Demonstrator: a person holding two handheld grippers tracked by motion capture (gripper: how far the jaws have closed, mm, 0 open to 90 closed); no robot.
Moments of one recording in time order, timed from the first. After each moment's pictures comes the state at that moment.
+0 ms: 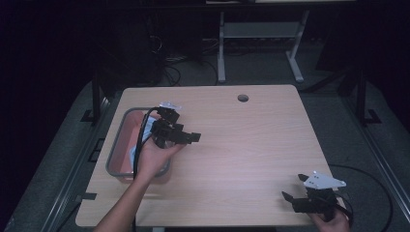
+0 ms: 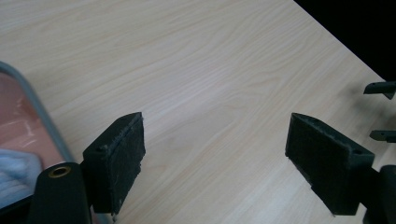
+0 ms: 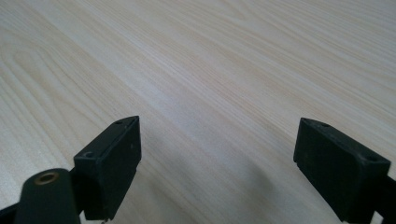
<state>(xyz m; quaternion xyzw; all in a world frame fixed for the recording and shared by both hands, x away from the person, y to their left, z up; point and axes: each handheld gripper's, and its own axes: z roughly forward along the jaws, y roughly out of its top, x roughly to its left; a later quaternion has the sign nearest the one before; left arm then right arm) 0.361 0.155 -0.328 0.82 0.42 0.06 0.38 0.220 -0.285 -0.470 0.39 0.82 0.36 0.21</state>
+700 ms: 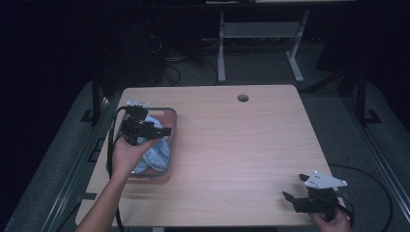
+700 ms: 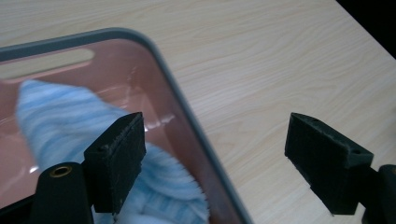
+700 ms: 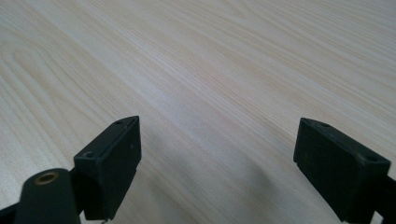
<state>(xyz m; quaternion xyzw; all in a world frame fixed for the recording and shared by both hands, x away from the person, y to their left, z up) 0.365 0.229 -0.327 0.78 0.50 0.09 0.37 0.221 -0.287 -0.469 0.39 0.82 0.36 0.20</state>
